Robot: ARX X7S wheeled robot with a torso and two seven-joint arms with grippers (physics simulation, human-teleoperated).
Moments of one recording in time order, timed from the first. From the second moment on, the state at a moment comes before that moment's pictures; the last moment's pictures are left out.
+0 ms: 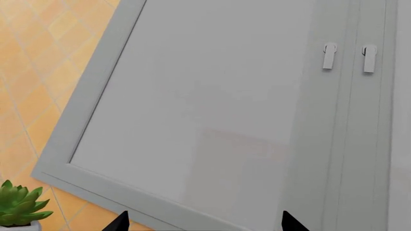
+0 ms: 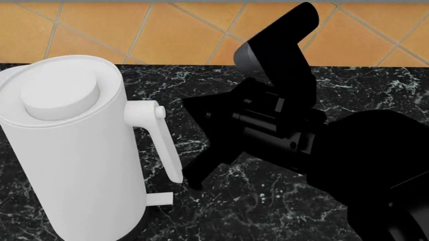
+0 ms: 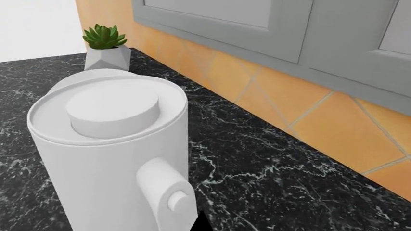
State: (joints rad) left arm -0.26 -0.30 -0.43 0.80 -0.53 -0.44 -0.35; right arm 1.06 0.39 -0.20 -0.24 0.69 1.27 -0.52
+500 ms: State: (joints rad) left arm -0.26 -0.31 -0.43 0.80 -0.54 -0.44 -0.37; right arm 1.05 0.34 -0.26 -0.18 0.67 1.19 -0.52
